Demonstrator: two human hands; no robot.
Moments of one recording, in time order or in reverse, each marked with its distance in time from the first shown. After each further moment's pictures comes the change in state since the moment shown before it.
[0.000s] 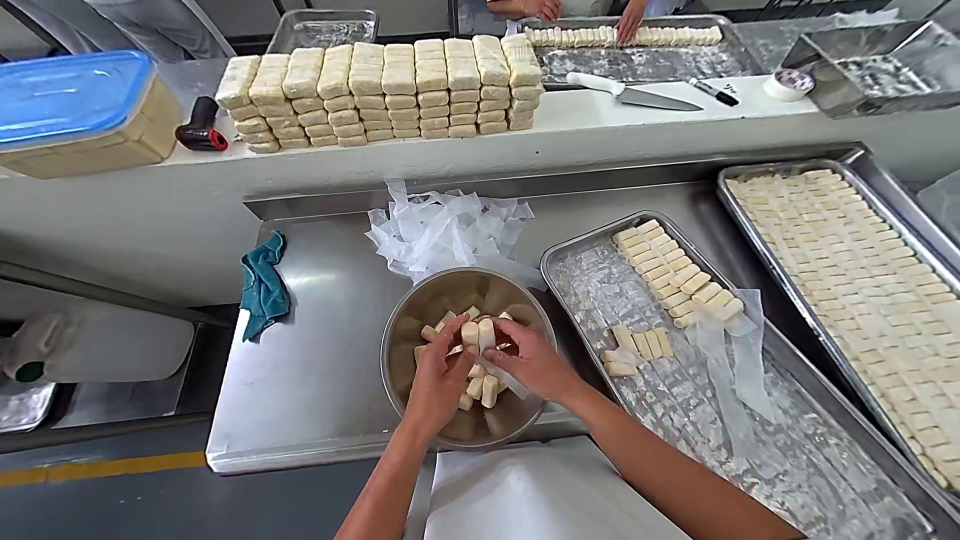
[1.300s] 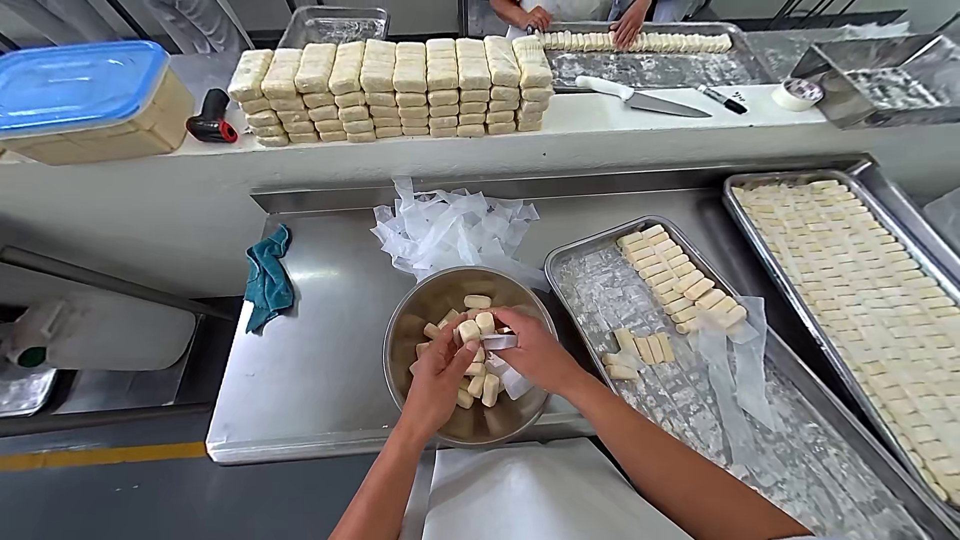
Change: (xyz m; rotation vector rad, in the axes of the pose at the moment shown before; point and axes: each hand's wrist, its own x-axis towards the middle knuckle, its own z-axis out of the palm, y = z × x) left_hand -0.006 0.002 -0.006 -0.084 -0.012 -0.018; right_hand 0.009 -0.017 -0.002 -0.232 0.023 -0.190
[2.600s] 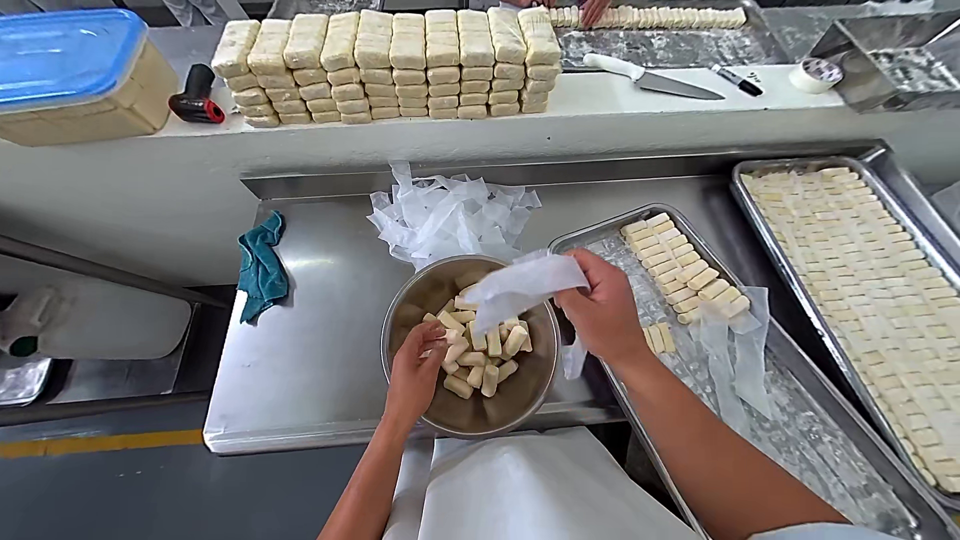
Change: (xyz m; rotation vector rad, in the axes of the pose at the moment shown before) left_hand -0.001 -0.043 -0.026 0.164 0.171 -0.099; right_hand -0.004 -0.034 -0.055 -0.064 0.473 -0.102
